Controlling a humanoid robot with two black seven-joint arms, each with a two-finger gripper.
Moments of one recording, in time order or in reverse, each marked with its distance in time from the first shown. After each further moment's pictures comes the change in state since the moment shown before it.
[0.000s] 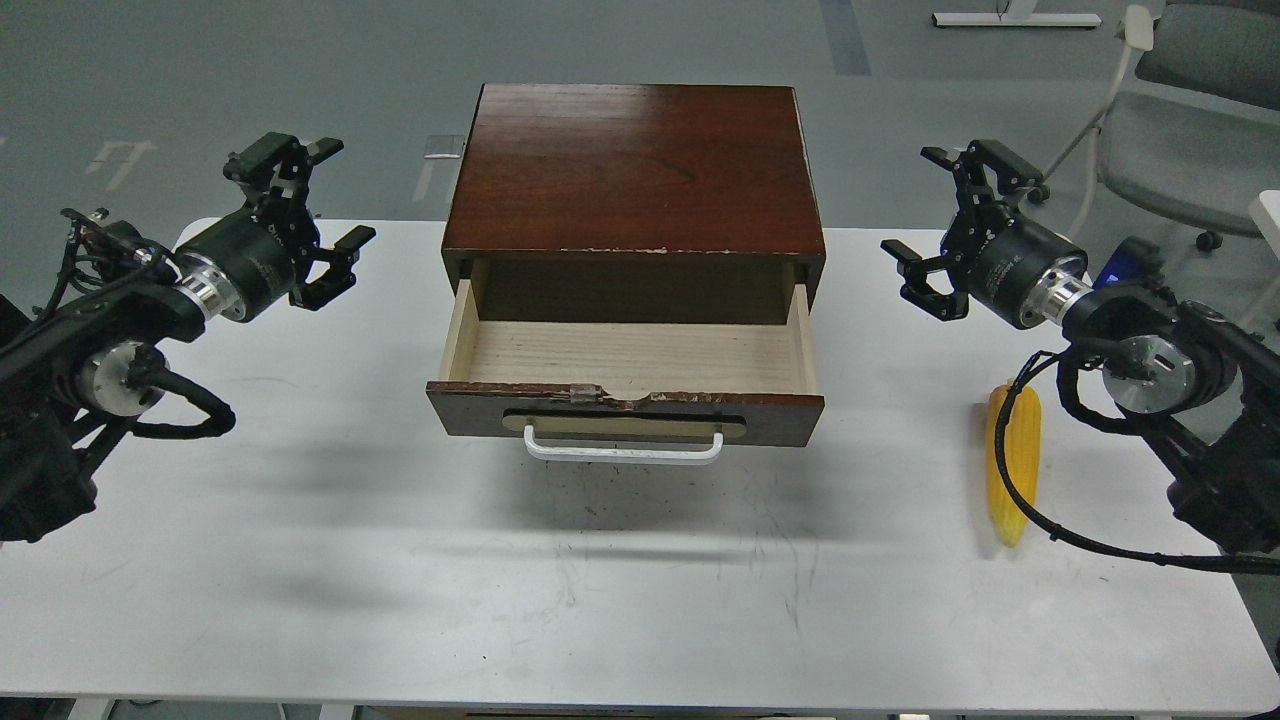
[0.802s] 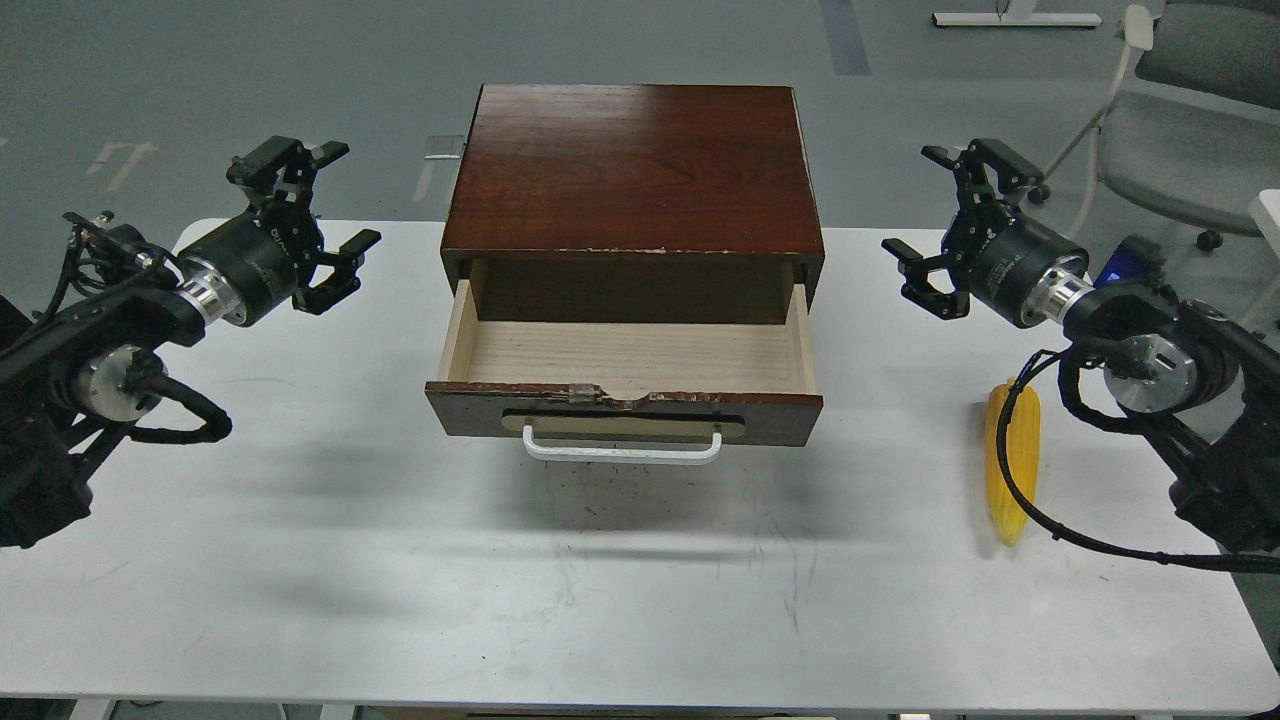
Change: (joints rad) left arm 0.012 0.025 0.003 -0.012 -0.006 -0.021 0.000; right arm 0.005 -0.006 -0.004 0.007 -0.001 0.006 0.006
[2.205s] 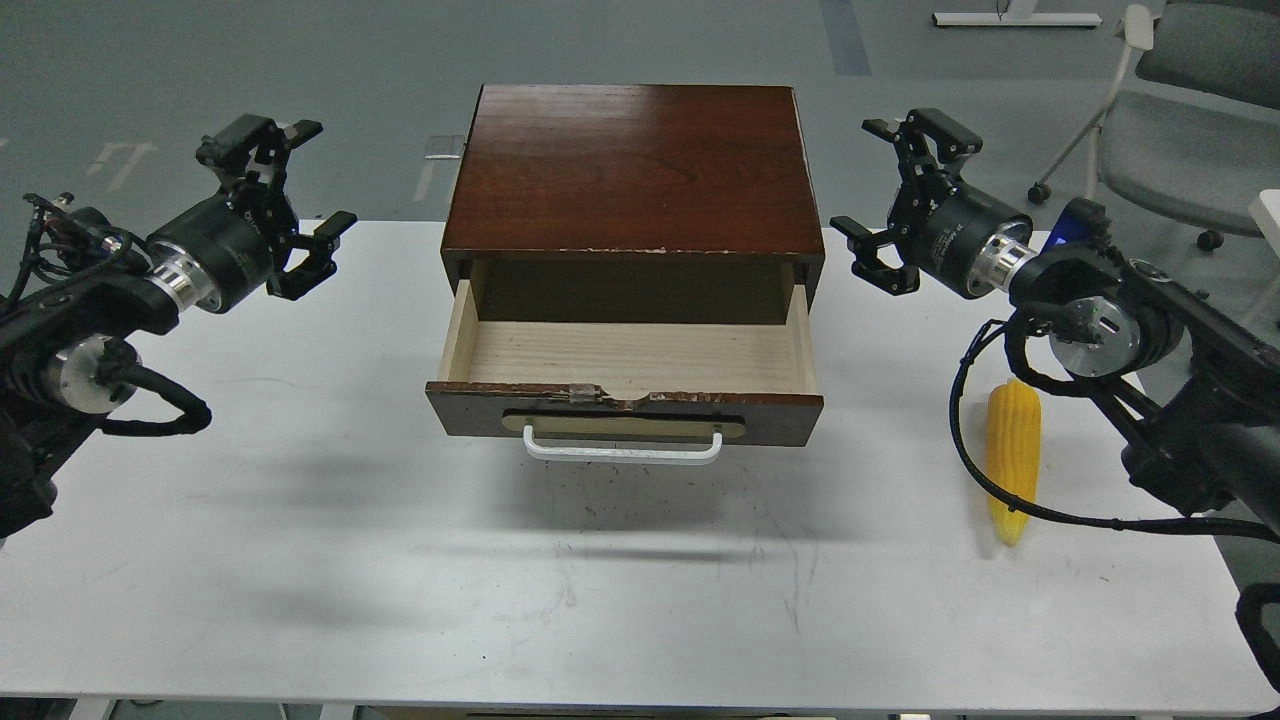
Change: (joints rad) left arm 0.006 0.079 -0.007 -0.118 -0.018 0.096 0.012; right arm 0.094 0.061 -0.051 0.028 -0.008 -0.084 -0.054
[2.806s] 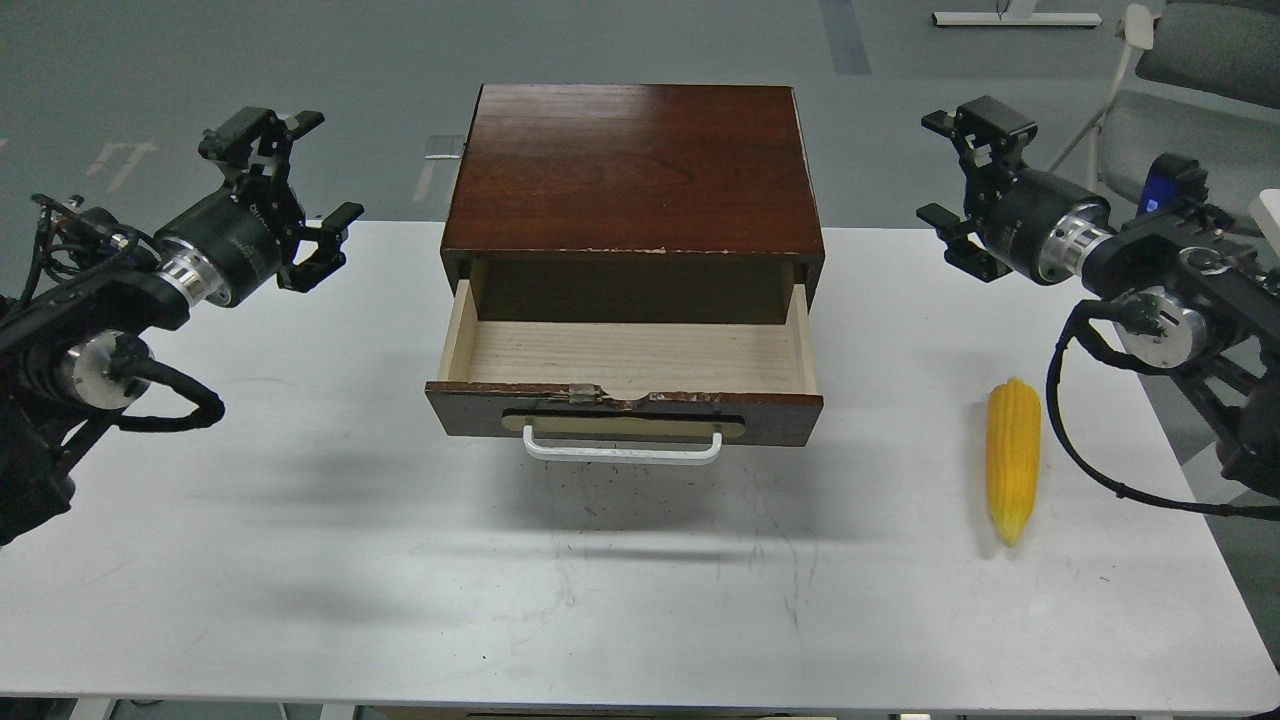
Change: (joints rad) left arm -0.004 -0.027 -0.014 0.003 -0.027 0.009 -0.013; right arm 0.022 -0.153 -0.042 0.066 -0.353 -0.114 -0.019
